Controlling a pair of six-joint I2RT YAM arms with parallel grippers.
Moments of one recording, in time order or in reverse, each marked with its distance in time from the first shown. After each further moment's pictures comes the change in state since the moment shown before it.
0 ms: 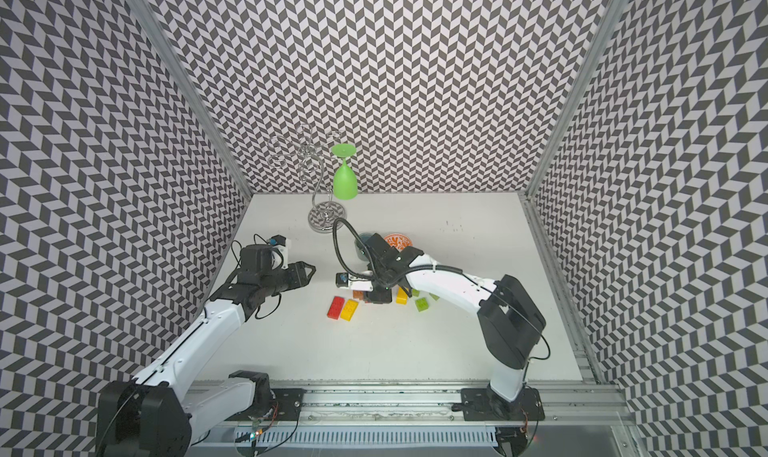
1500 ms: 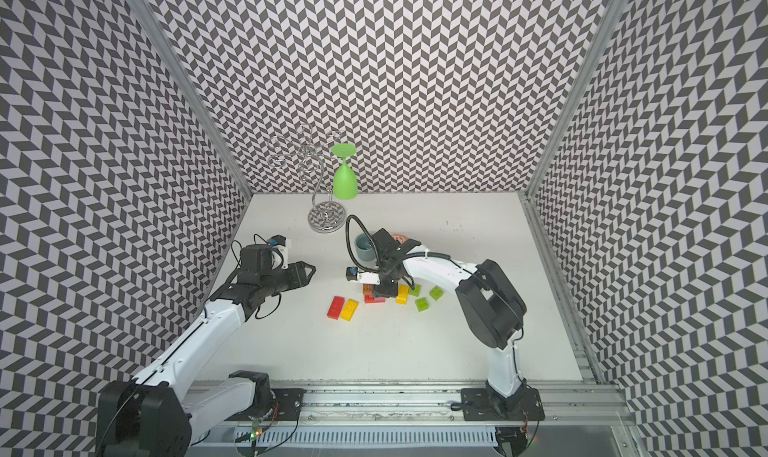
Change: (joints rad) left arm 0.000 0.000 0.000 0.000 0.000 0.000; right arm -0.080 0.159 0.010 -0.010 -0.055 -0.040
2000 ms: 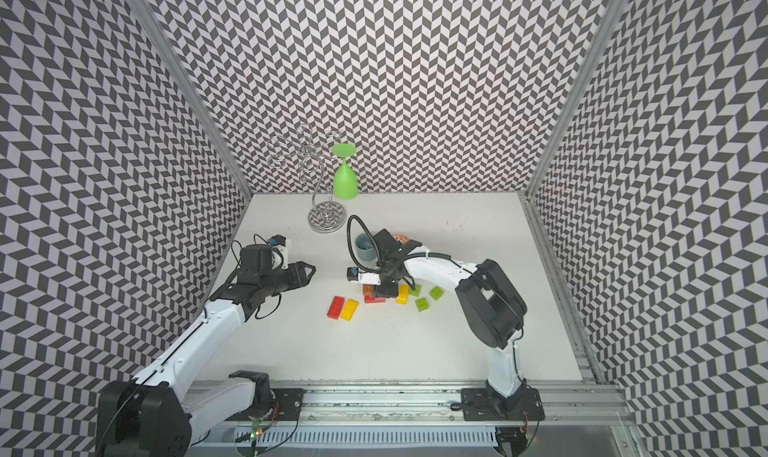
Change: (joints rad) left arm 0.000 0.000 0.000 0.000 0.000 0.000; right arm -0.014 0.000 -0.024 0.033 -0.018 -0.019
